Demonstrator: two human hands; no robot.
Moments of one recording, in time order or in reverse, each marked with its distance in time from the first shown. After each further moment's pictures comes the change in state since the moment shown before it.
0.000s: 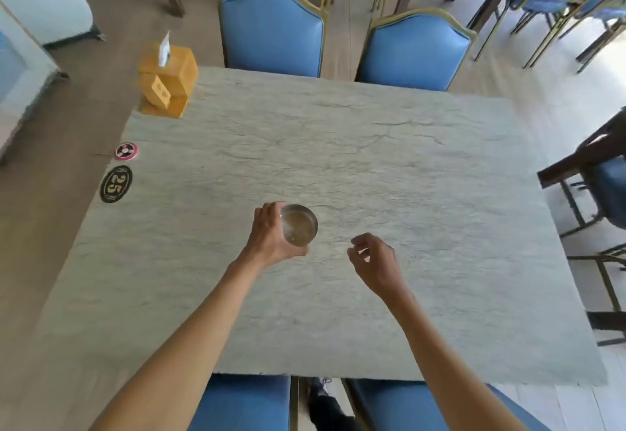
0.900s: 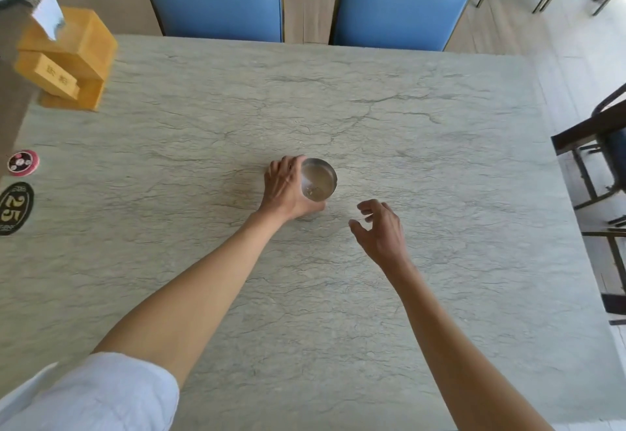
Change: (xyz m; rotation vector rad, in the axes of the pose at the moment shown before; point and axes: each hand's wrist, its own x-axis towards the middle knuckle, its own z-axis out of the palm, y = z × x) left_hand 0.187 0.063 0.091 0.218 0.021 0.154; right_hand 0.148 0.084 -0.015 -0.066 0.104 -0.010
